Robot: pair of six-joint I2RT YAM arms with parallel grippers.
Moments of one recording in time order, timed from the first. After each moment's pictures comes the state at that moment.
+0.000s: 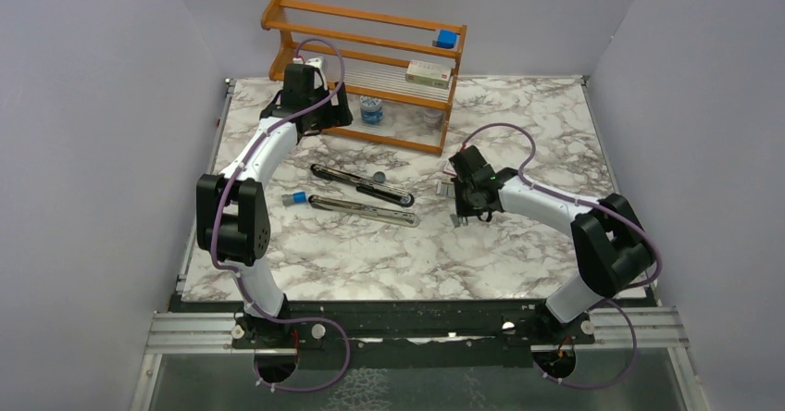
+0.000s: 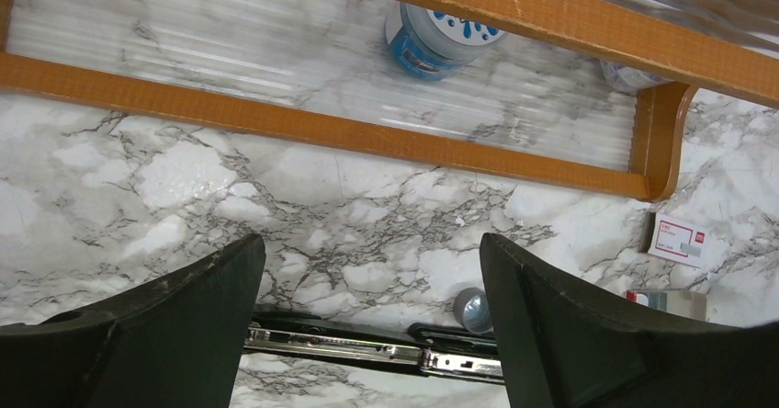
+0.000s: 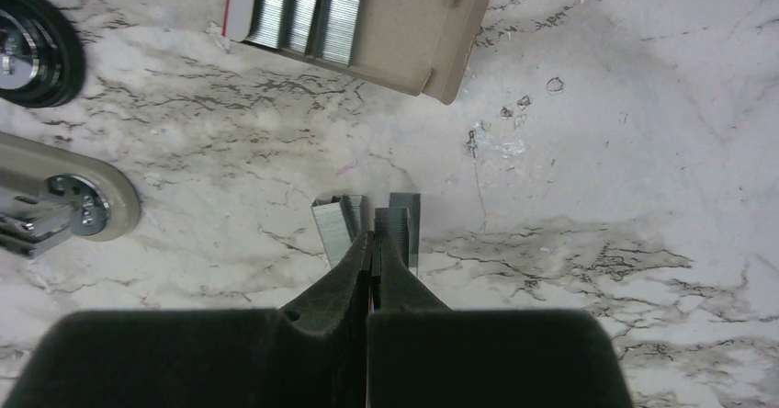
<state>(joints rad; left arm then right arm) -0.17 1.79 1.48 -0.34 0.14 -0.27 0.58 1.61 0.94 -0.45 0.18 0.42</state>
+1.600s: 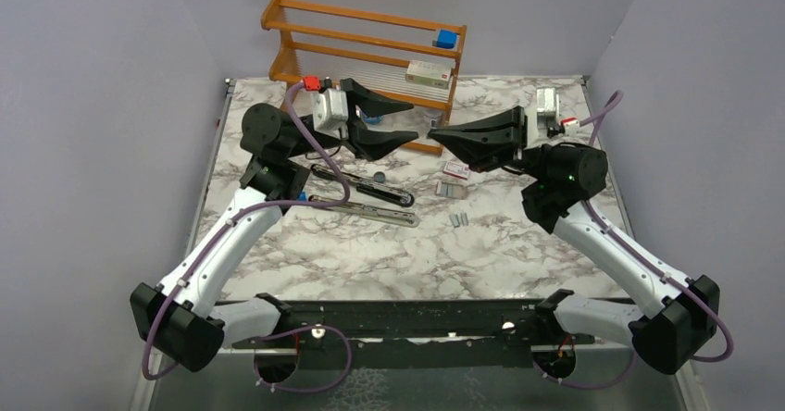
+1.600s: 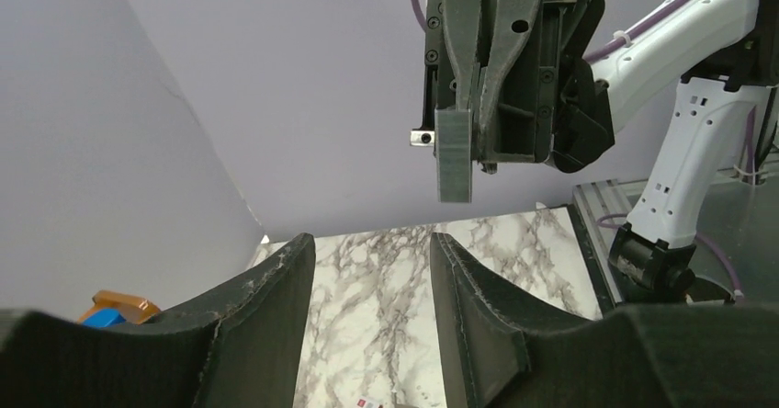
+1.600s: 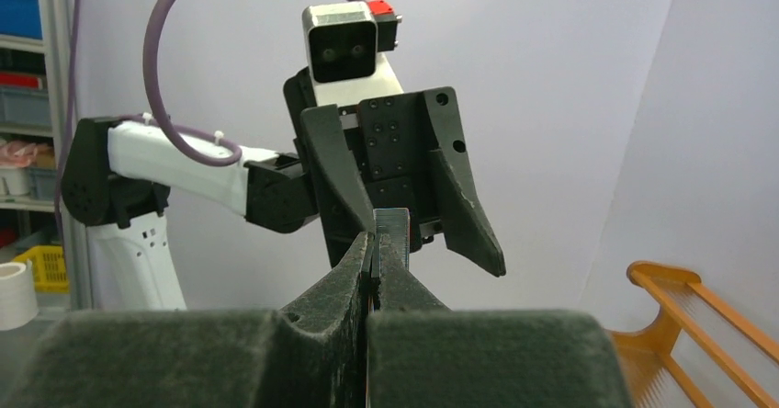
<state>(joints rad) -0.49 1.18 1.19 0.52 0.95 -0.14 0.58 1.13 0.98 1.01 -0.75 0.44</state>
